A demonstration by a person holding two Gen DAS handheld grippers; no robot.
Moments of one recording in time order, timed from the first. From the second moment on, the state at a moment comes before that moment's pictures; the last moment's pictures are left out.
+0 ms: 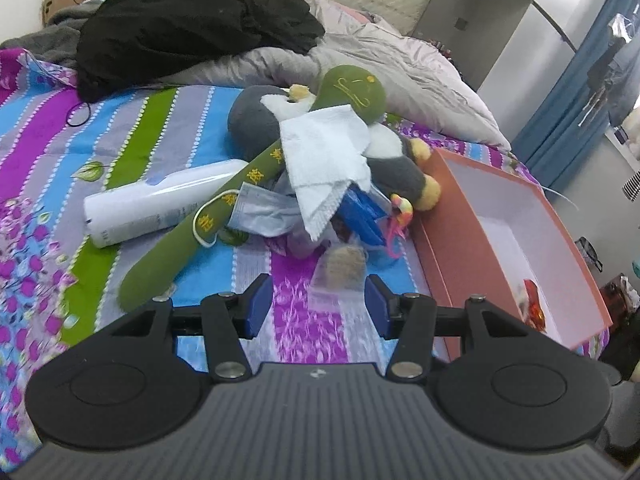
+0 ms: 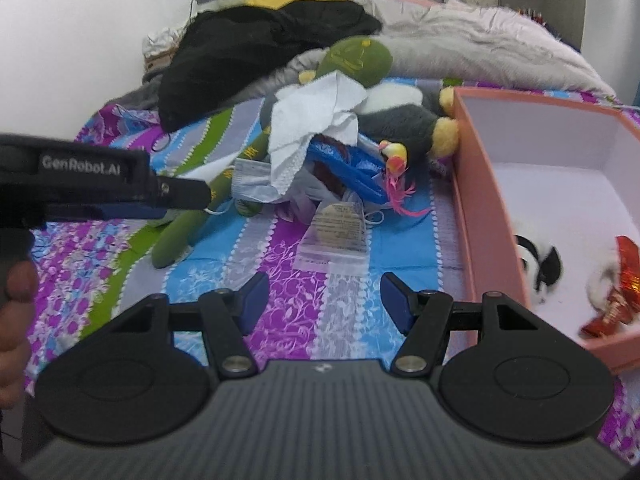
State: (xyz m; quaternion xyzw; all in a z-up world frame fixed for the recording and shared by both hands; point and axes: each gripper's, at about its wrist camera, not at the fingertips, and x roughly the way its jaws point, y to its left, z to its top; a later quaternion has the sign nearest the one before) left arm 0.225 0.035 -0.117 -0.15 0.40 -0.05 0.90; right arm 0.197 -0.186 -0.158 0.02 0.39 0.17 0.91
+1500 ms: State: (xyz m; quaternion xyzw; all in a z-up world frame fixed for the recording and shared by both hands) left arm 0.317 0.031 -0.134 -0.16 0.38 -0.08 0.91; right arm 0.287 -0.157 -0.213 0.00 0.42 0.18 0.89
